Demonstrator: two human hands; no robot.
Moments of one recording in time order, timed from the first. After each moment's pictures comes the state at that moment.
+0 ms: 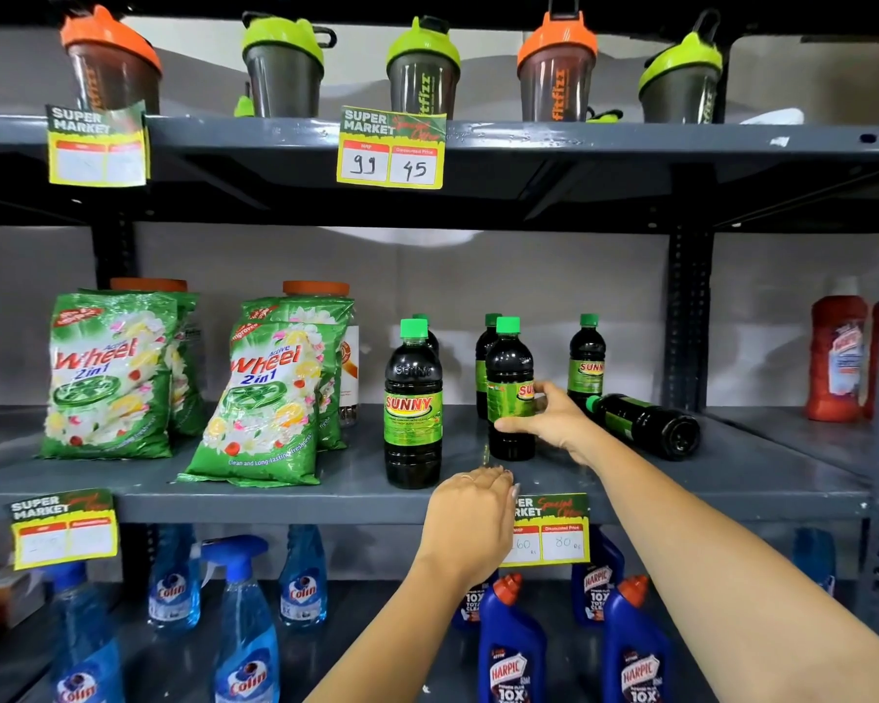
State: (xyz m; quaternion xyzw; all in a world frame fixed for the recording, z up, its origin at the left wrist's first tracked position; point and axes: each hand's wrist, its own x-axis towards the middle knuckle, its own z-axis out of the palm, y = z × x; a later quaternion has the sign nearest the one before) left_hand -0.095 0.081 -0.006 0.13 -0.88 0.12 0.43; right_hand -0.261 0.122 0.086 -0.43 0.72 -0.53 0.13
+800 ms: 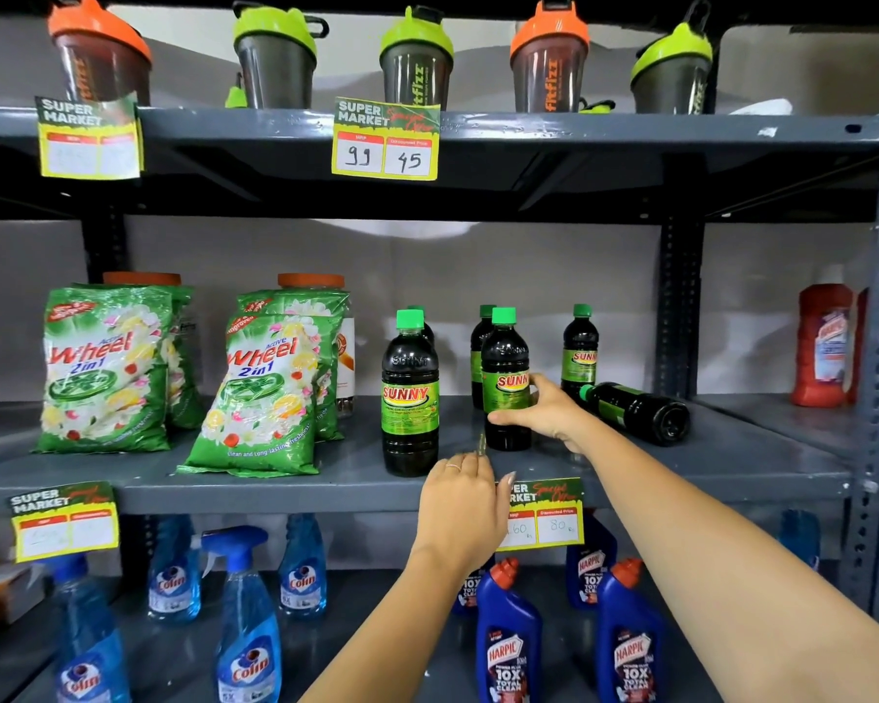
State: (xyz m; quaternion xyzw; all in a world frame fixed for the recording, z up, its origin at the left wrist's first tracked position) left_hand -0.091 0.090 -0.003 0.24 -0.89 0.16 0.36; right_hand -0.254 0.126 0.085 -0.45 0.75 -0.48 0.10
